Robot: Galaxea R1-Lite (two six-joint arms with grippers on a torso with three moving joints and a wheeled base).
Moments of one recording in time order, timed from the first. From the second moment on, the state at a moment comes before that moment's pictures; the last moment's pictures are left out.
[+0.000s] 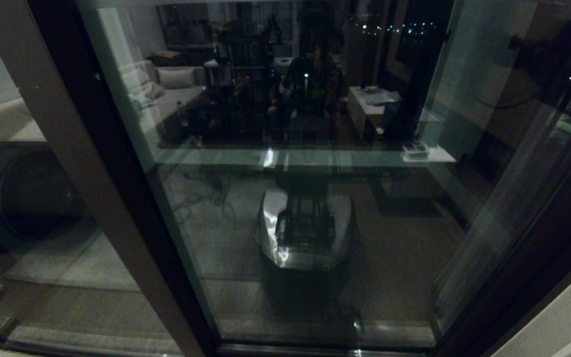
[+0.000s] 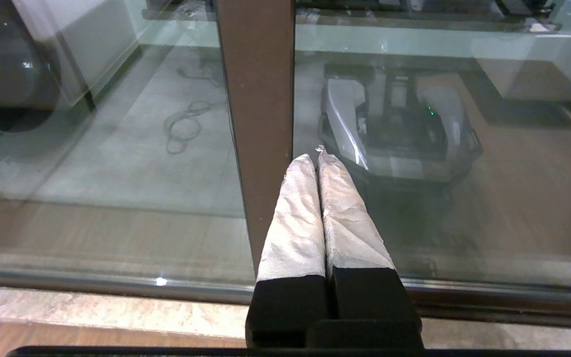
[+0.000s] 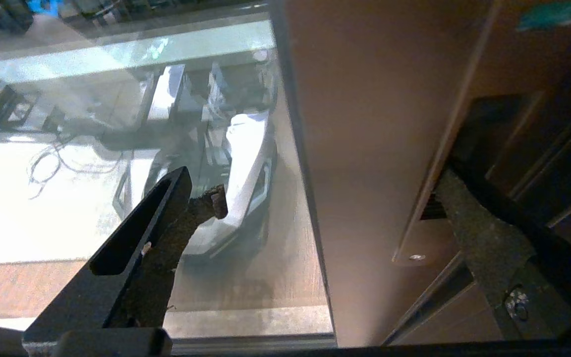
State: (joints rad) left arm -0.01 0.00 0.00 0.01 0.00 -0.01; right arm -0.66 1.69 -1.42 -0.07 0.64 -0.04
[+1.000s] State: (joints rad) left arm -0.01 0.00 0.00 0.01 0.00 -0.01; right arm -0.63 1.68 -1.37 -0.10 0.64 -0.03
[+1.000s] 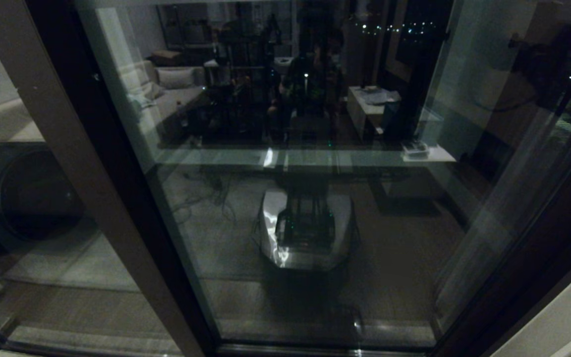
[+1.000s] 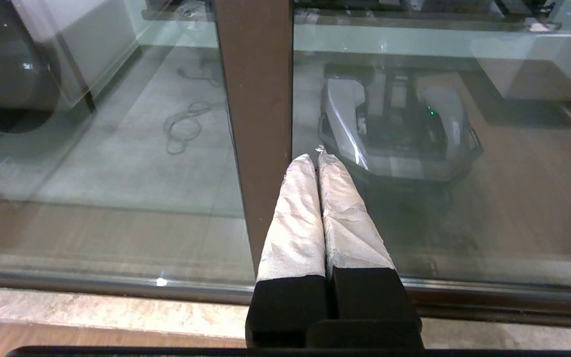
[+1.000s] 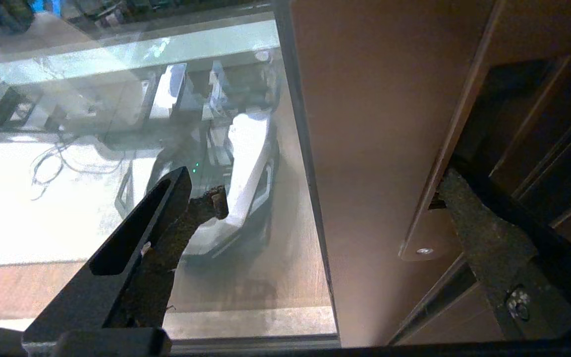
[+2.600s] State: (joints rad) left arm -0.01 0.00 0.00 0.01 0.00 -0.01; right arm -0.56 1.62 -1.28 -0.12 0.65 -0.04
